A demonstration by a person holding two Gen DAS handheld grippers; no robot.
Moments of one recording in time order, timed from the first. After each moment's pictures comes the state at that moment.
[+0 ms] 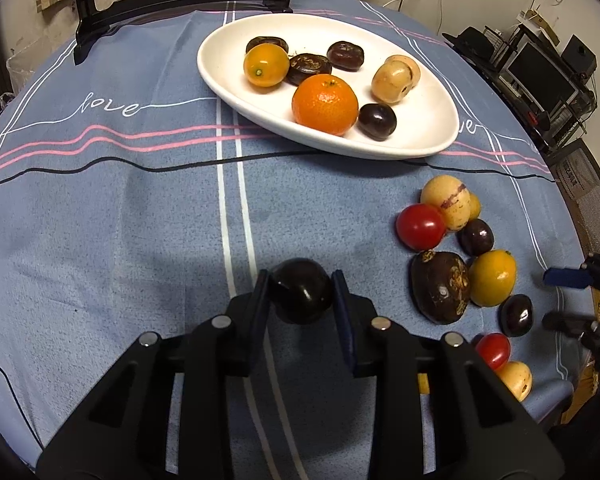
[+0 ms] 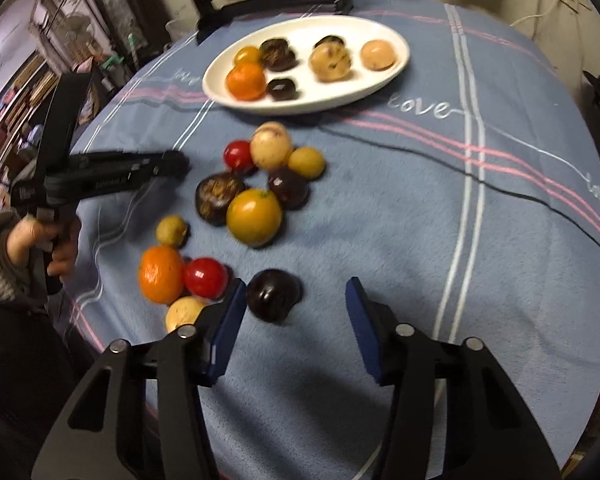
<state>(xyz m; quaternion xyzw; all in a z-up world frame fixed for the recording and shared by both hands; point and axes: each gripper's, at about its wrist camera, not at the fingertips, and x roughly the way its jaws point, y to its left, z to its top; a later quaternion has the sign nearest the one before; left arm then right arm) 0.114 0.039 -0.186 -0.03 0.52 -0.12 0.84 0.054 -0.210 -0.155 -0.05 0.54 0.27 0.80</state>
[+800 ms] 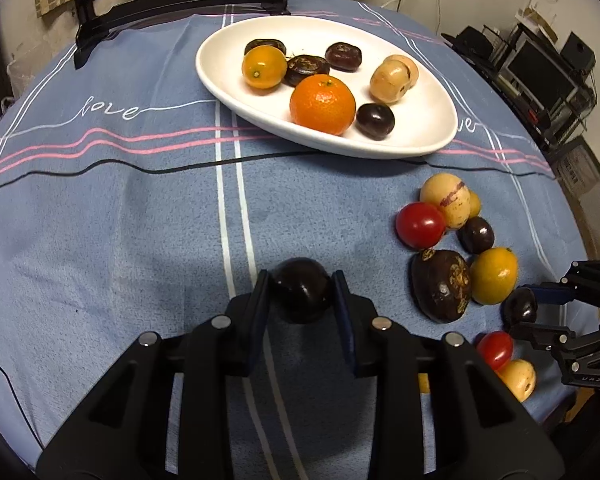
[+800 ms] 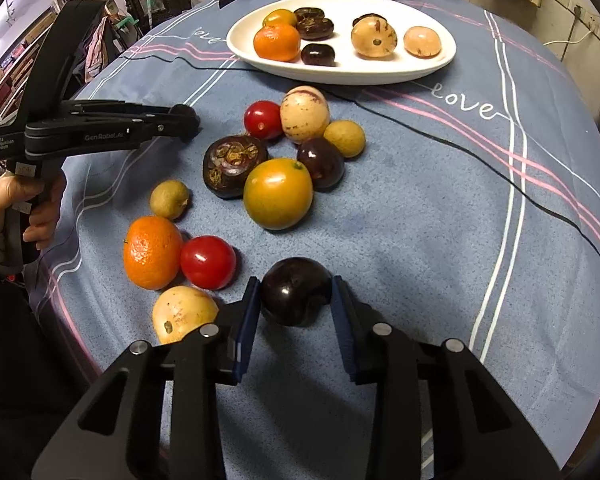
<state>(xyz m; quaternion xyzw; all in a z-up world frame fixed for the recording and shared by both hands) 0.111 0.039 -0.185 -0.03 0.52 -0.12 0.85 0.054 -0.187 -0.176 -0.10 0.54 0.27 0.79</state>
